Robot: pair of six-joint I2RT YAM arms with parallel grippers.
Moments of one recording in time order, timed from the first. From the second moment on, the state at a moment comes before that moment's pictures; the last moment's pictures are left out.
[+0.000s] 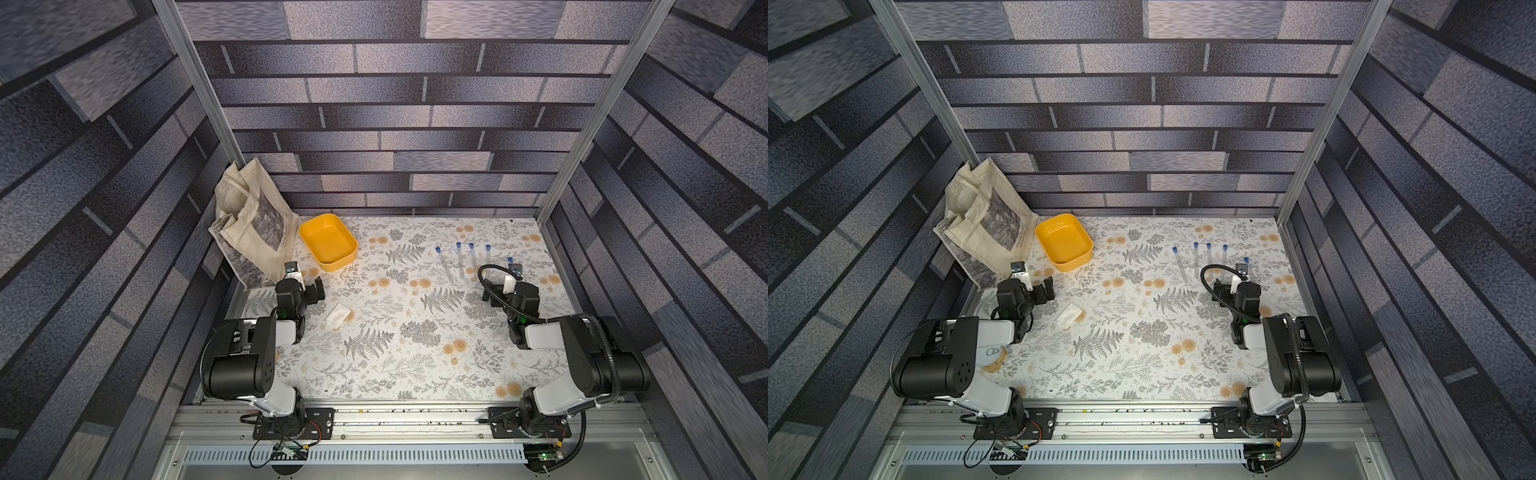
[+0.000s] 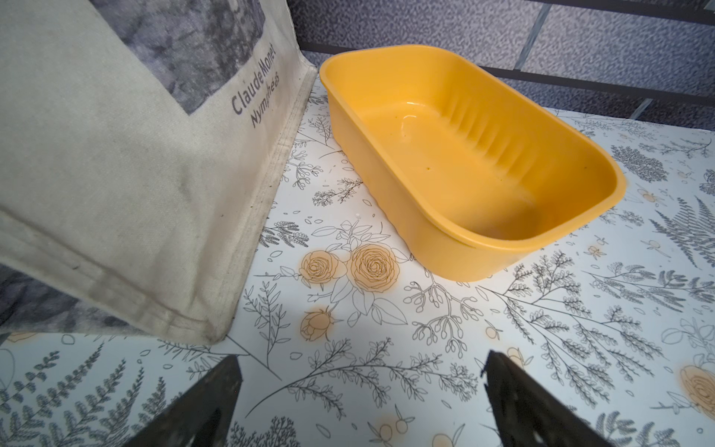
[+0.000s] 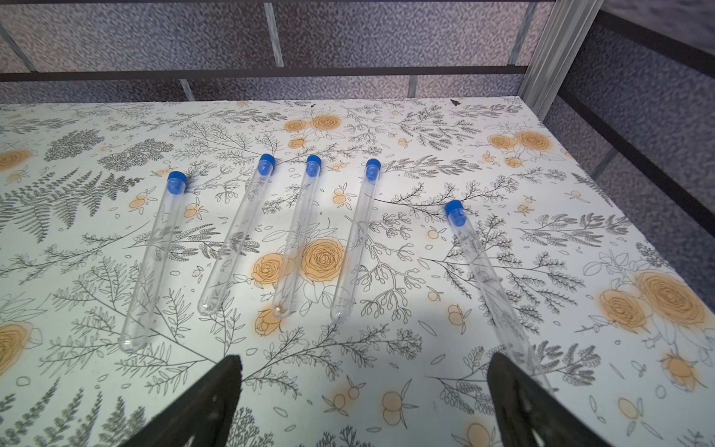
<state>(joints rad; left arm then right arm) 0.08 1.54 0.41 0.72 0.02 -0.07 0.05 1.55 0.36 0.81 0.05 0.03</state>
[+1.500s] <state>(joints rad) 0.05 1.97 1.64 -0.61 -0.03 -0.62 0.34 1.29 0.94 -0.29 0.13 0.40</state>
